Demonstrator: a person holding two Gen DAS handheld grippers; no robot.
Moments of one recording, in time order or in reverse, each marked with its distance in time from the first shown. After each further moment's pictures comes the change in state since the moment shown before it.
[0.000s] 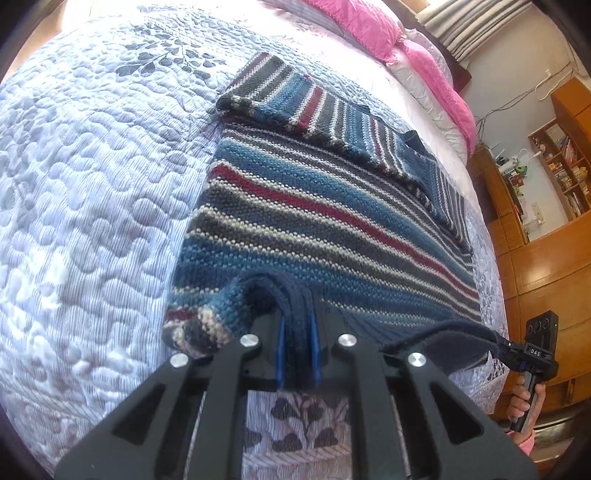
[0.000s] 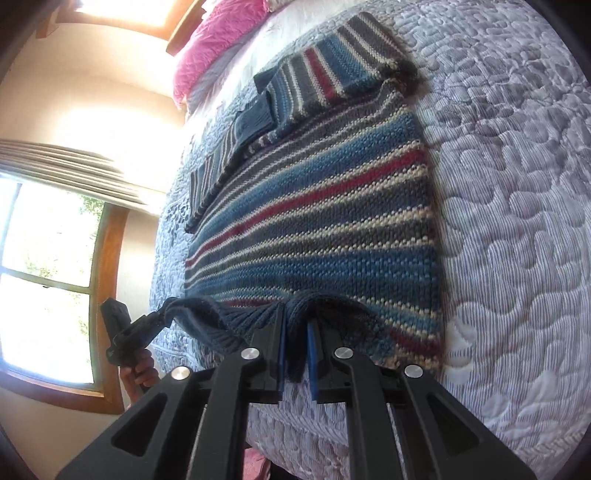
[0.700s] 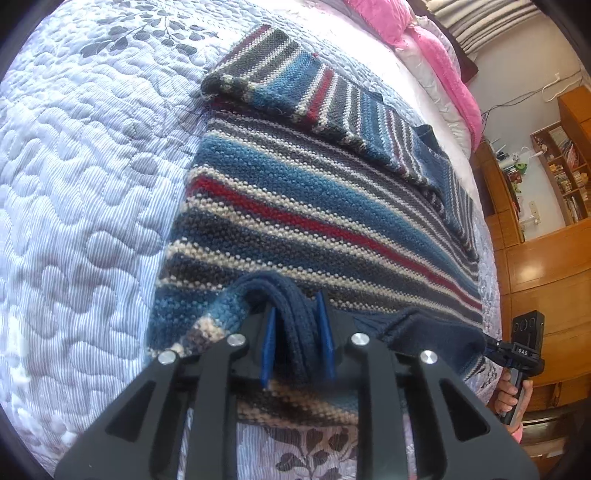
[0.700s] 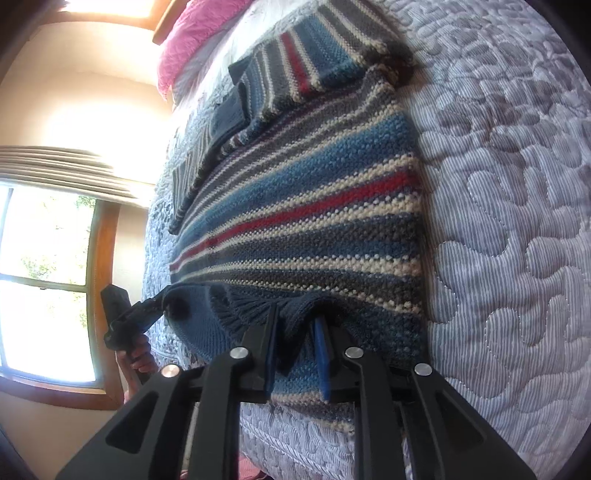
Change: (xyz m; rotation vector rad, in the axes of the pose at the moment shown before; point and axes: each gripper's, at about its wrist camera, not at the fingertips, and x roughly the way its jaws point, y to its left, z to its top) left arm 0.039 0.012 0.038 -0.028 0.081 -0.060; right arm 0.018 -0.021 0.032 0.003 0.064 -0.007
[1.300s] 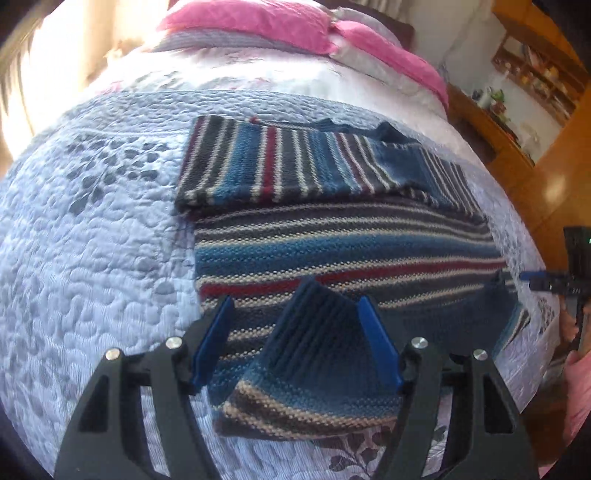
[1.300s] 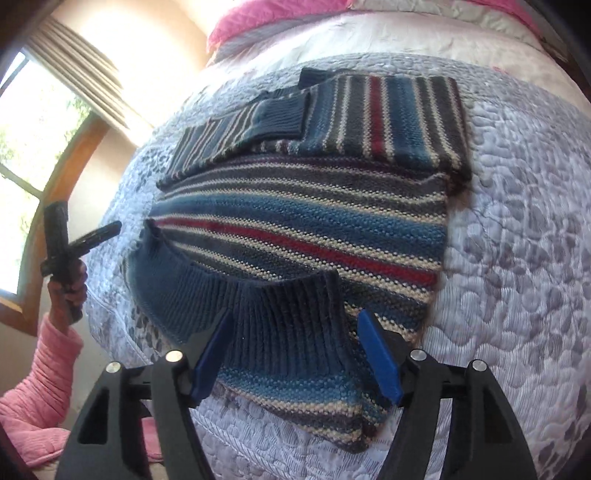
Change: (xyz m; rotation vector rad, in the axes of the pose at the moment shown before) left arm -0.026 -0.058 0.015 0.463 -0.088 0.175; right arm -0.004 0.076 0.013 -0.419 0.010 -0.276
